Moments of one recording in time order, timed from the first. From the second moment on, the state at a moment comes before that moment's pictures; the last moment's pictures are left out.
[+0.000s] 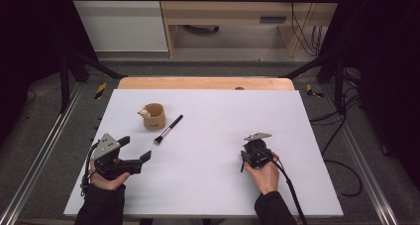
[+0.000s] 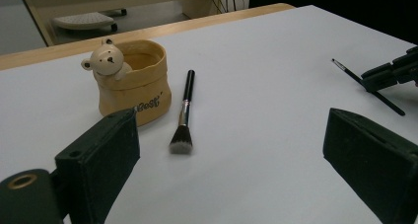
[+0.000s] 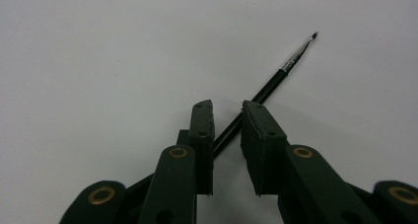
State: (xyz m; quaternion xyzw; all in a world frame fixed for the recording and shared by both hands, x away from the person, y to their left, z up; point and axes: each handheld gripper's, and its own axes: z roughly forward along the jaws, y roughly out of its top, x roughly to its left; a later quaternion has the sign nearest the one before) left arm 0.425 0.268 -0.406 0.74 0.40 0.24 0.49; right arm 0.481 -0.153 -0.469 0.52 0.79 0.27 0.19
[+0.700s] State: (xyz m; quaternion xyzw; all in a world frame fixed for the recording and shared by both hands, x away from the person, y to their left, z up) left arm 0.426 0.267 -0.406 0.74 0.40 0.24 0.49; right arm 0.480 -0.170 -0.466 0.52 0.80 0.26 0.18
